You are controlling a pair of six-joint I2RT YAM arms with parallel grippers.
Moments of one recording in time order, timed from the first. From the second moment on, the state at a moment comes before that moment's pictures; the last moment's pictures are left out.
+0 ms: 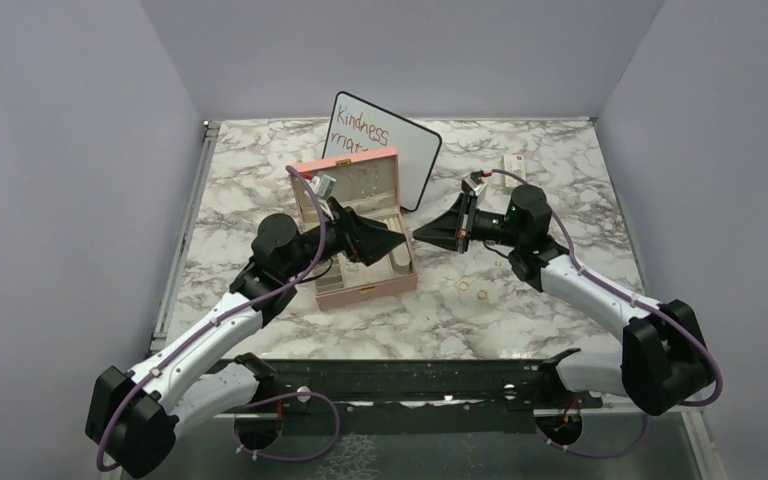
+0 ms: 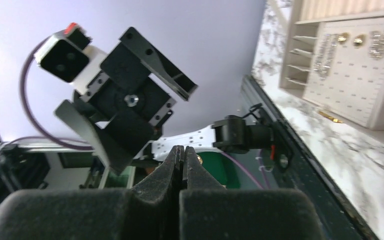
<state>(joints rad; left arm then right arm) -0.60 0.94 0.64 0.37 0.45 -0.74 0.43 1.27 0.70 0.46 -0.86 1.35</state>
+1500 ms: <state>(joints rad) -0.66 1.12 0.68 0.51 0.56 -0.83 0.43 1.27 0.57 0.84 -0.88 1.75</state>
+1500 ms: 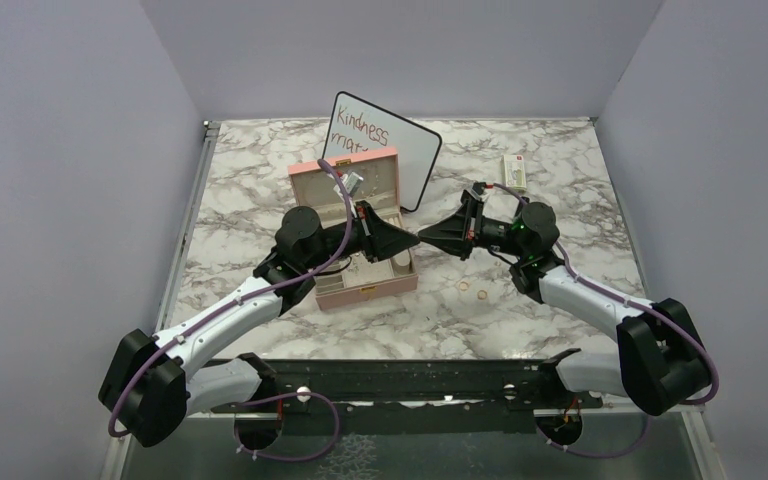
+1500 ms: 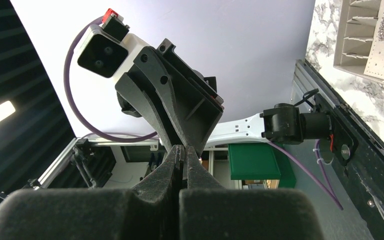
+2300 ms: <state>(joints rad) -0.66 1.12 0.84 0.09 0.43 -0.73 0.43 1.22 0.51 0.73 -0.78 1.68</state>
